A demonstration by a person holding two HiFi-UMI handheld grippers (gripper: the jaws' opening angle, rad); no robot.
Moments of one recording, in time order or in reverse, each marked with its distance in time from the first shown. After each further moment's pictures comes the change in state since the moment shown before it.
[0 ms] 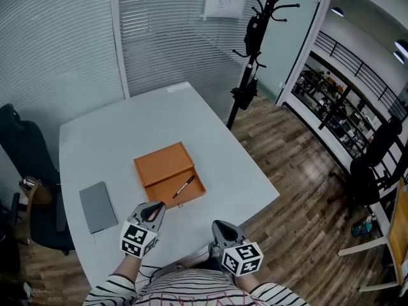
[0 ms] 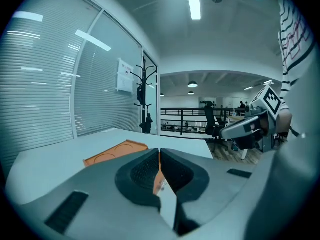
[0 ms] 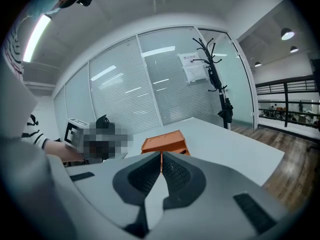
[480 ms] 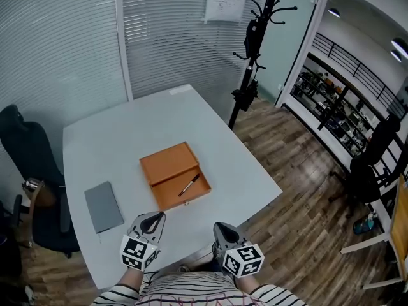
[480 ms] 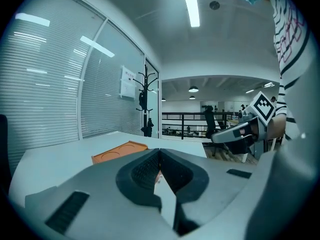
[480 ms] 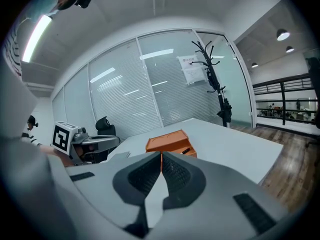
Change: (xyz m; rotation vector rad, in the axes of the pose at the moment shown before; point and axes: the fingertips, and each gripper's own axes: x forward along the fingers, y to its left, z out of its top) left arm -0.056 -0.014 -0.007 -0.010 -0.054 0.025; right arm -0.009 0.026 -0.013 0.019 -0.029 -0.017
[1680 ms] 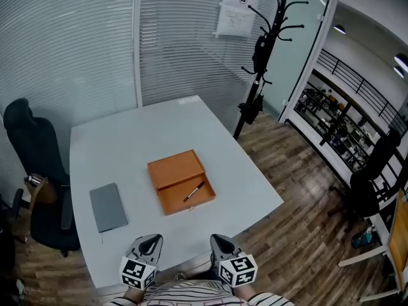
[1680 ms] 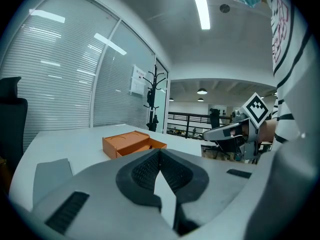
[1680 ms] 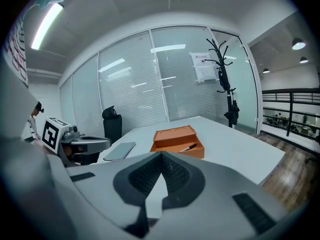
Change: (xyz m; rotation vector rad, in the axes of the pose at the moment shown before) left arm -0.066 -0.019 -0.040 -0.109 0.010 0.069; right arm -0.006 0.037 -0.022 -0.118 0.063 0.029
